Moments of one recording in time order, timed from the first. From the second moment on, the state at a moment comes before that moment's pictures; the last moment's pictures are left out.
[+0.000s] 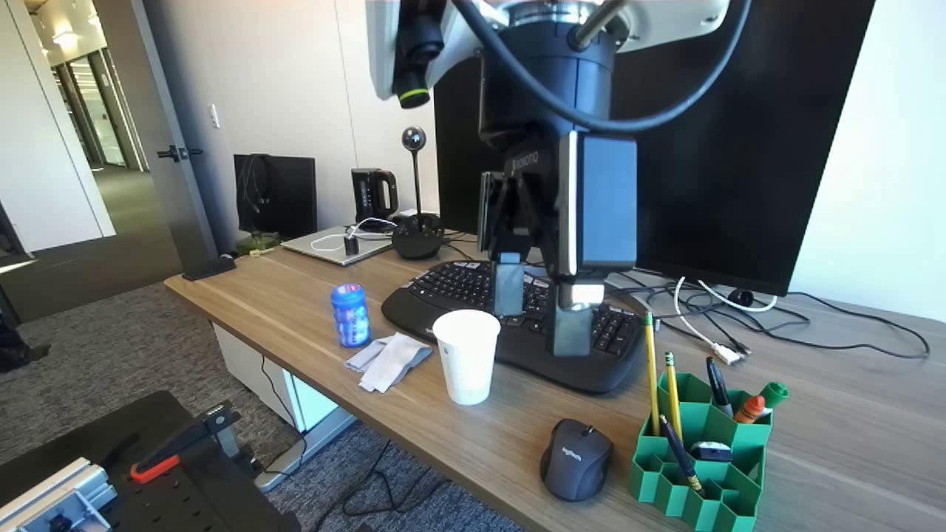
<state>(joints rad) -0.21 0.09 -0.16 -2.15 -0.25 2.02 0.41</state>
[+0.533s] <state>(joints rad) -0.22 0.18 -0.20 -2.08 -0.12 2.03 0.34</state>
